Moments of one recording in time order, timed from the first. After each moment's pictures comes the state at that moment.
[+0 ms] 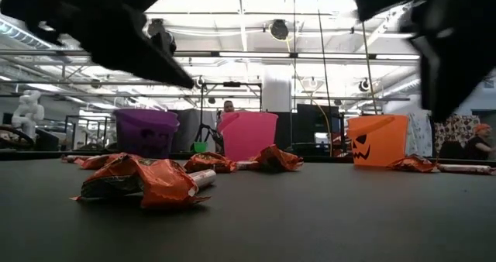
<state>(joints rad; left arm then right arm) -0.43 1.47 0.62 0.30 -0.30 -0.07 0.60 2.01 1.56 -1.37 0.32 1.05</state>
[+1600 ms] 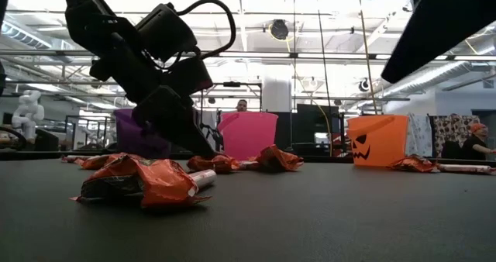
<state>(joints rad) 0.00 1.67 0.62 0.31 0.01 0.01 0.75 2.02 1.55 -1.09 0.71 1.18</state>
